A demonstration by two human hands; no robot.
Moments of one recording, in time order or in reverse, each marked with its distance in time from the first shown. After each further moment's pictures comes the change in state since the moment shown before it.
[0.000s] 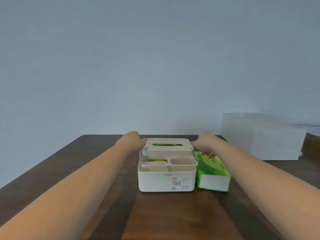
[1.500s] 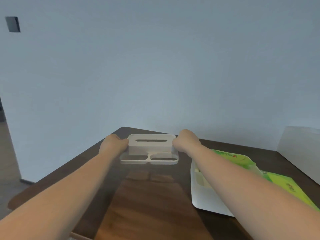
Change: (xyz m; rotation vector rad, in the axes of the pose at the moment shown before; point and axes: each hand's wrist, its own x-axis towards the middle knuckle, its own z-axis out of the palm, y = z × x) left_hand 0.019 -0.200 -0.045 -0.418 0.338 -0.388; right_hand 0.018 -0.210 0.103 0.062 0.005 -0.265
